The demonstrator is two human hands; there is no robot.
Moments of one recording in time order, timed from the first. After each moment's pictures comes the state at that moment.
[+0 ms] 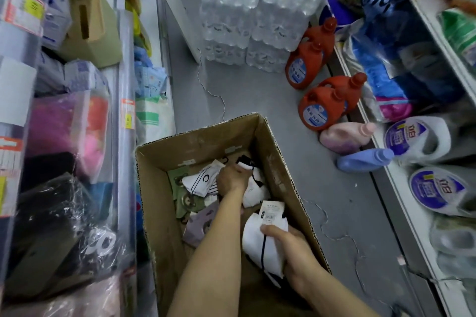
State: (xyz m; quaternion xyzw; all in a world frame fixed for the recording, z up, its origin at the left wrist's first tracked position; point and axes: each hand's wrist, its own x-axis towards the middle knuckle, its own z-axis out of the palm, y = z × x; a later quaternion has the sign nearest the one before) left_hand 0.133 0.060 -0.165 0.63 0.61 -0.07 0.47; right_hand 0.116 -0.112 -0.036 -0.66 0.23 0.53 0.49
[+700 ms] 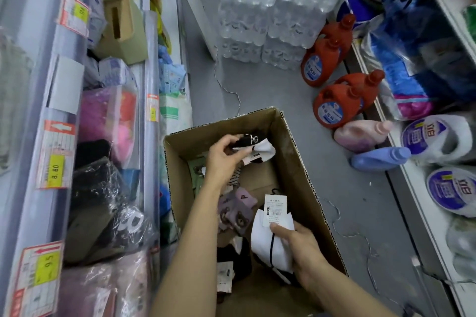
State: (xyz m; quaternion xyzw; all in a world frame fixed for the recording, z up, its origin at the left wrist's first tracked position) left_hand 0.078 0.101 -0.059 0.63 0.45 0.13 0.62; right_hand 0.096 -0.115 -0.027 -0.69 0.21 0.53 0.46
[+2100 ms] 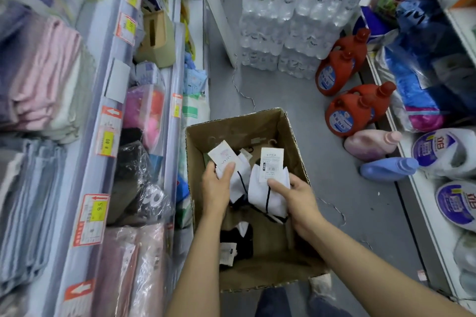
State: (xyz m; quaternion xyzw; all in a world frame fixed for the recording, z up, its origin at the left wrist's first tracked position) left_hand 0.010 0.039 -0.021 0.56 0.59 0.22 0.54; right_hand 0.131 -0.089 0.032 -0.67 0.01 0.50 0.54
